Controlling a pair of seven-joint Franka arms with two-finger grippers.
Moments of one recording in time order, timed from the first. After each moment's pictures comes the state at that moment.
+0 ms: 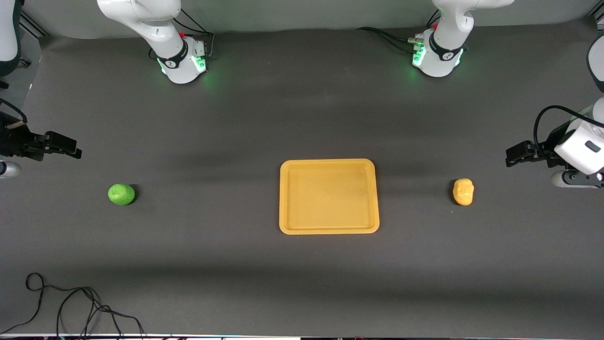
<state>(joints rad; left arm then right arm) -0.02 0.11 0.01 -1.63 0.00 1.70 0.04 -0.02 0.09 -0.06 -1.54 0.01 1.57 -0.09</state>
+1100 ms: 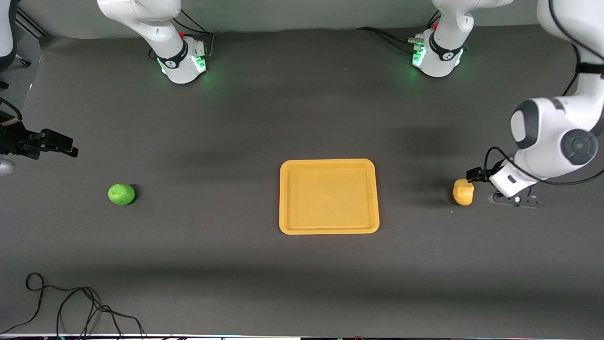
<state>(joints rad) 0.02 0.29 0.01 -2.06 0.00 2.26 0.18 -0.03 0.08 -0.06 -1.54 0.01 1.57 -0.09</state>
